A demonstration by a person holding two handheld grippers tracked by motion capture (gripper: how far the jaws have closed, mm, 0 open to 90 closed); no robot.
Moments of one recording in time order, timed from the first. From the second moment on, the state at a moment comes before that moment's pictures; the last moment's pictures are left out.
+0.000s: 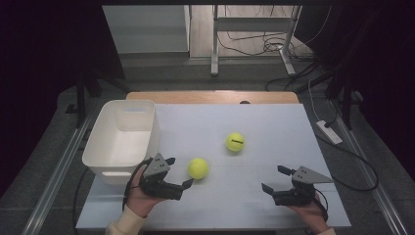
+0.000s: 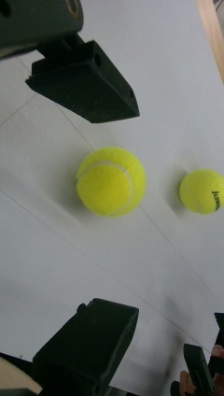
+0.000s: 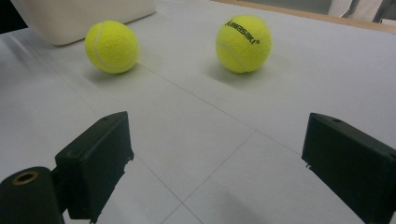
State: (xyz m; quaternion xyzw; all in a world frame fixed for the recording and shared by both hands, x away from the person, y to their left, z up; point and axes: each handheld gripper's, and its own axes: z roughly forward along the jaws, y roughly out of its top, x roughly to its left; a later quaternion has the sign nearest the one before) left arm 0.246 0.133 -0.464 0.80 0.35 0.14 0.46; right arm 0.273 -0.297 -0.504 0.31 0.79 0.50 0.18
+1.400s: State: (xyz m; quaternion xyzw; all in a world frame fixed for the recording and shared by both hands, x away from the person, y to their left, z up) left arm 0.289 0.096 -0.468 0.82 0.36 0.12 0.42; right arm 0.275 -0.295 -0.505 0.30 0.79 0.50 0.18
